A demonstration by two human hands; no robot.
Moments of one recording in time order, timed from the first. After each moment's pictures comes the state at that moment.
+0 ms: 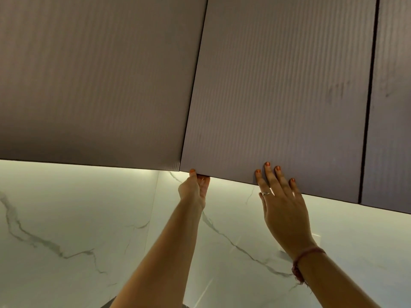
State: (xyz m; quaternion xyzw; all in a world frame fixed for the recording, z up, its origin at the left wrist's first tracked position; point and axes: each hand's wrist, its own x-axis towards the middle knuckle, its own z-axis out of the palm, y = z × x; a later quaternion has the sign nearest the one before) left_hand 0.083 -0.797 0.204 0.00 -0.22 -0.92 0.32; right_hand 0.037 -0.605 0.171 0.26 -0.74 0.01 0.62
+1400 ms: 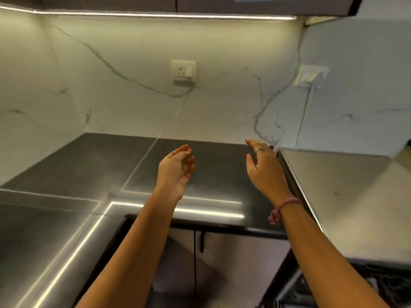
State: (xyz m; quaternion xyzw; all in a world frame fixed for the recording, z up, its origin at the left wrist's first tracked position) left_hand 0.395 -0.442 -0.044 0.16 -0.48 -0.86 0.06; right_hand 0.358 -0.239 -0.064 0.13 -0.90 0.33 0.25
